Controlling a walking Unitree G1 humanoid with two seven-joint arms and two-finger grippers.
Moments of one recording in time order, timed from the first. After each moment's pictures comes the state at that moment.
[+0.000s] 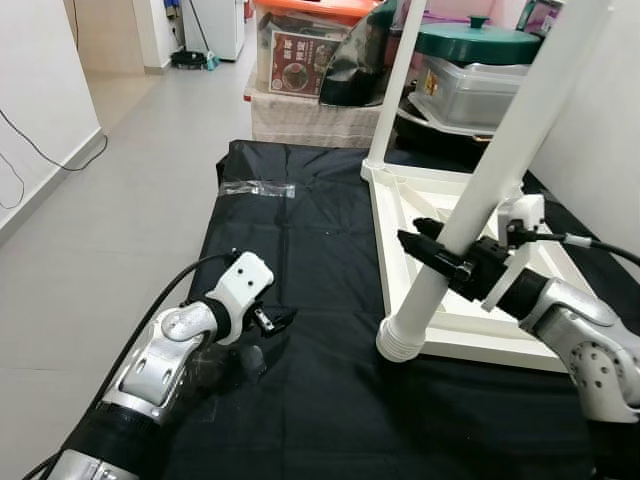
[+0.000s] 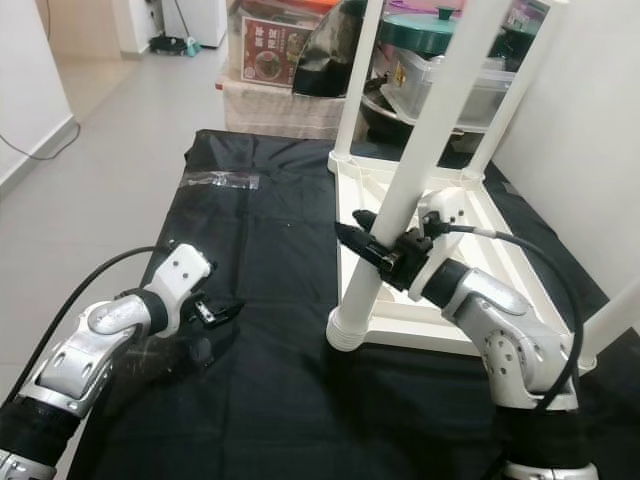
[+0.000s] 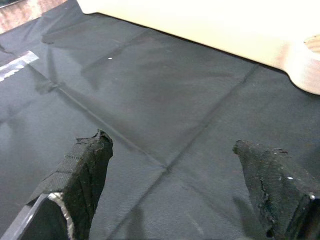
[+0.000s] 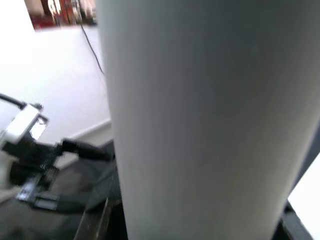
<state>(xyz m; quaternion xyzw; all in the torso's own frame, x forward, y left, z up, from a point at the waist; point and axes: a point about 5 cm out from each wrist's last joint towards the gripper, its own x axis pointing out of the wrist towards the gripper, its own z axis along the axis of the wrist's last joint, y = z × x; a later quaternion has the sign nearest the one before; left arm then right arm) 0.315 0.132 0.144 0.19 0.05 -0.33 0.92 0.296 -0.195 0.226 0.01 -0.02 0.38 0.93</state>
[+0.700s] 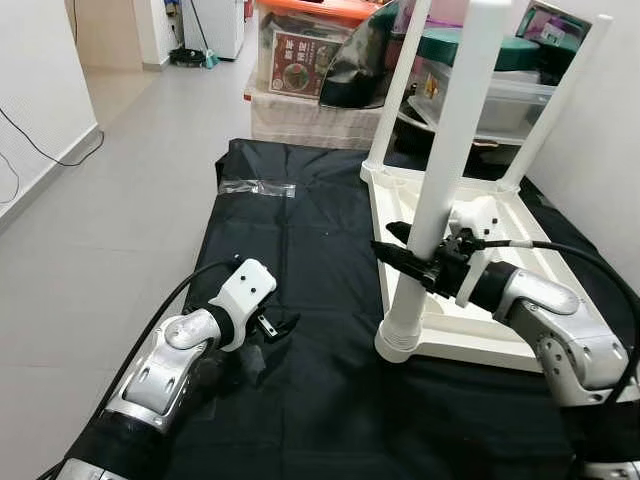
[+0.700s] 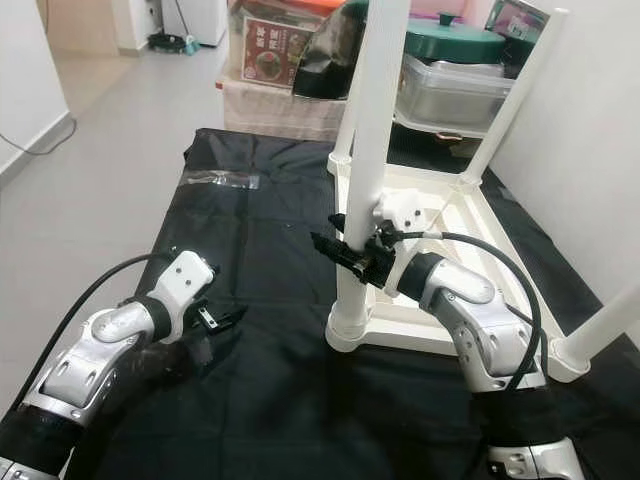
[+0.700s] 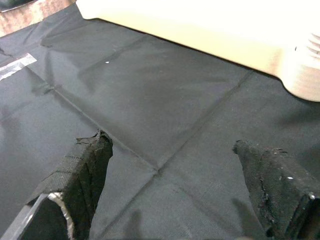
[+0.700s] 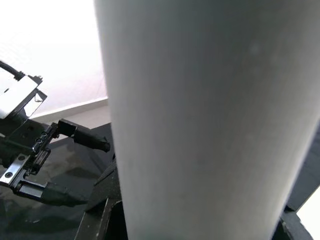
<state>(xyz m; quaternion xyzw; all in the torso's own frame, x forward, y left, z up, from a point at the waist) 0.312 0.126 0.141 0.18 0.04 -0.33 0.92 0.303 -0.178 0.219 -0.06 -0.03 0.41 0.91</state>
